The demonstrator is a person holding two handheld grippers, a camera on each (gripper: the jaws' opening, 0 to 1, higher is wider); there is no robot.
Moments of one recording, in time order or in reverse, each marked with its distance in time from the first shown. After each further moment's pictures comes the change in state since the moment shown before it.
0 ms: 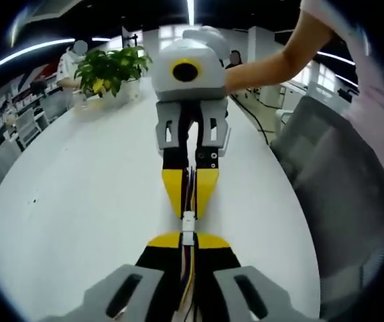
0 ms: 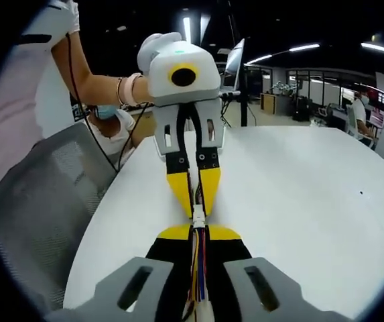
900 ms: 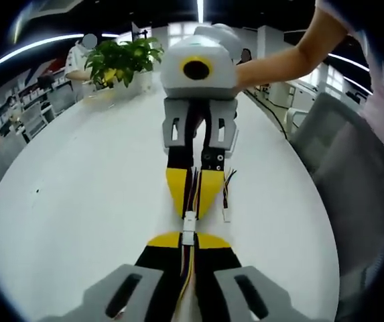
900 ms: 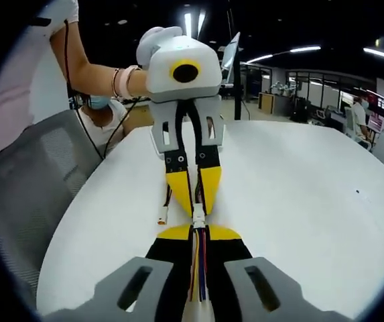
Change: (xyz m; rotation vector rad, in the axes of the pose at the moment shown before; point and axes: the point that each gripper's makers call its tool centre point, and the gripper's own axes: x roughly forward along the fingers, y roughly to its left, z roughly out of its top) left arm 0.021 0.022 -0.010 -0.013 0.027 0.057; right arm 0.011 -0.032 -0.023 -0.051 0.028 -0.037
